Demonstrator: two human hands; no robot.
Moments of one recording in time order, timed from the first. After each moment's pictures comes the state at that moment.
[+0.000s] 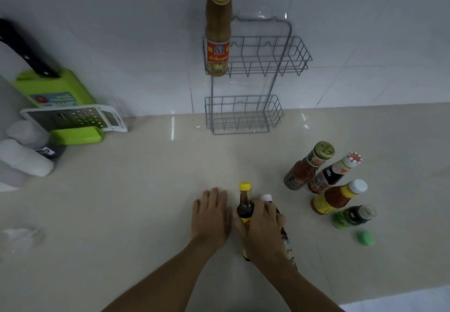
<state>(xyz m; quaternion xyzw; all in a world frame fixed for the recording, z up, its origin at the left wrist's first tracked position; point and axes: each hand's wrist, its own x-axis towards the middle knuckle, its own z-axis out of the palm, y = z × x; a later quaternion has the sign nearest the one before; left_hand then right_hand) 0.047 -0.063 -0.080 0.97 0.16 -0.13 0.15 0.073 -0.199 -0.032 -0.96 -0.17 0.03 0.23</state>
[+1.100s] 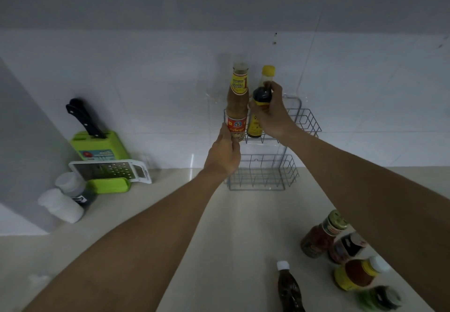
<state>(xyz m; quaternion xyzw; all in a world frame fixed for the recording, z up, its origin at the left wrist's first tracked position) 0.234 0.047 0.130 0.87 0.19 0.17 0.42 0.353 -0.054 0.199 -0.75 -0.33 0.05 0.56</state>
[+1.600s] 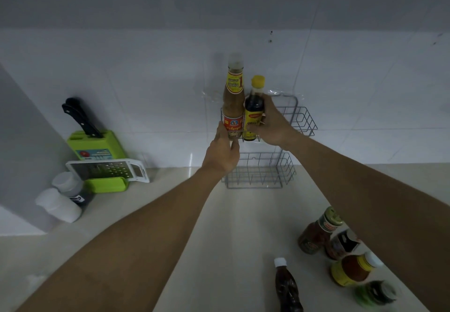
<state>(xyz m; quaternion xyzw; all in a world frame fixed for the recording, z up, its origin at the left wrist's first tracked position) 0.236 0.045 0.129 0.87 0.20 0.15 0.43 0.357 -0.069 0.181 -0.80 -0.35 0.11 0.47</state>
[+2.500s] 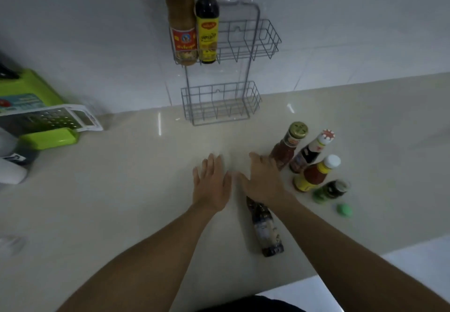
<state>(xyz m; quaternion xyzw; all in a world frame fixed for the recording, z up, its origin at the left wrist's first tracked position) 0.106 -0.076 -0.048 0.94 0.16 -0.10 0.27 0.167 -0.210 0.007 -0.96 -0.15 0.16 0.19</state>
